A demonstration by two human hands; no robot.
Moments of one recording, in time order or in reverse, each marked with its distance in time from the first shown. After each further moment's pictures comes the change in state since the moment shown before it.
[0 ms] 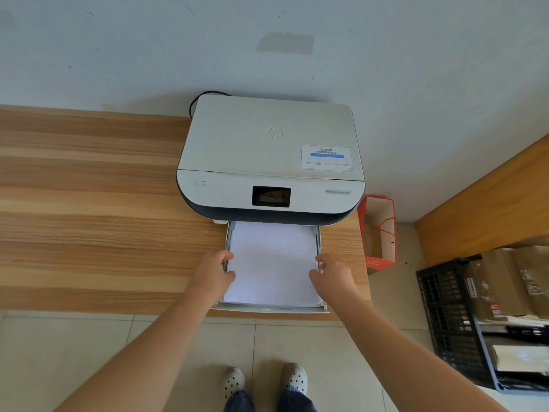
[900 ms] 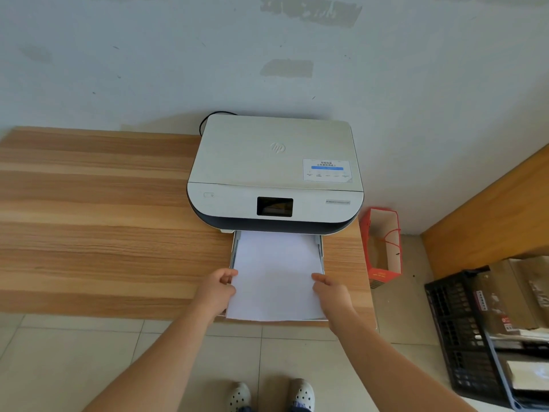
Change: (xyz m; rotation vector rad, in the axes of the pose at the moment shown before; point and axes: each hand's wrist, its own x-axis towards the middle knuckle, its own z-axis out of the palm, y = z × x) left_hand -0.023 -0.002 -0.001 -0.411 -0.059 -0.267; right_hand -0.020 0.008 0.018 0.650 -0.025 0.279
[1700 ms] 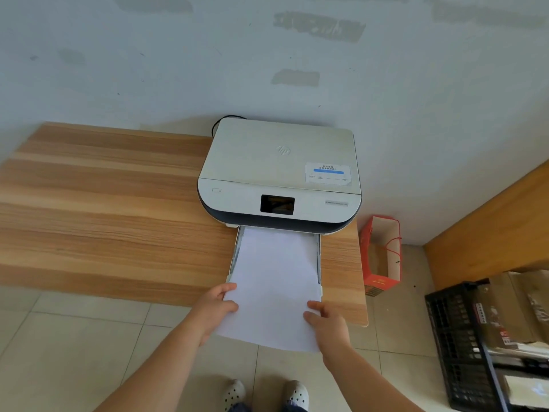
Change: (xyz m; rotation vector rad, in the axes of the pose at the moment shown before) left_hand -0.055 -0.031 0.001 -0.248 -0.144 -0.129; right_hand -0.046 0.060 -0.009 0.041 -0.017 -0.050
